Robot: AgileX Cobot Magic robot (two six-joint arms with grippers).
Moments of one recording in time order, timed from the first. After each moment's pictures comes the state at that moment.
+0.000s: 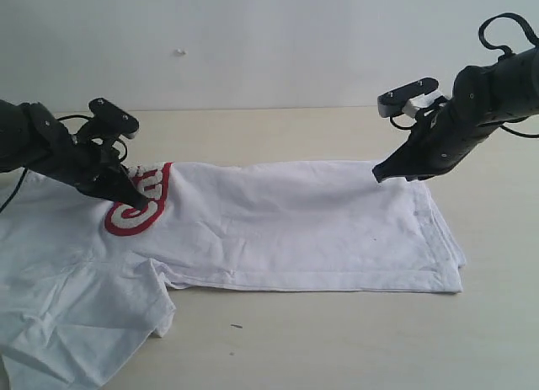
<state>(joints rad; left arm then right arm) -0.19 2.16 -1.26 -0.54 0.18 0.97 0.01 2.10 -1.31 -0.03 0.38 -0.20</state>
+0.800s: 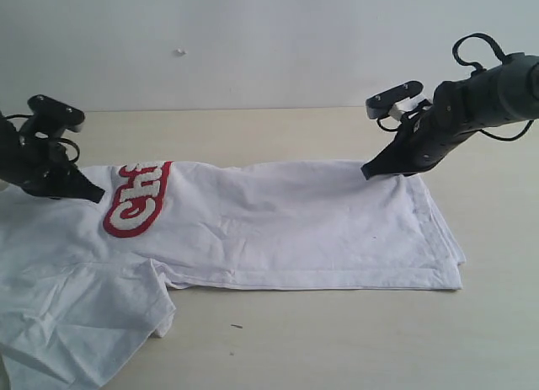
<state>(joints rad) -0.07 2.07 -1.17 -0.30 0.18 0.66 0.01 2.24 -1.44 -0.08 0.30 -0.17</state>
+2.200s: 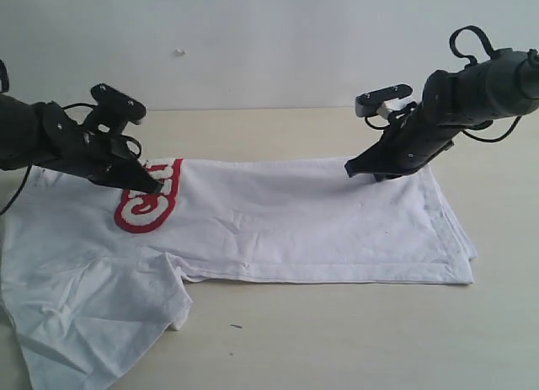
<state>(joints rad) -0.25 2.13 -1.23 -0.41 0.05 0.74 0.04 2.26 -1.48 0.12 0.40 -0.25</state>
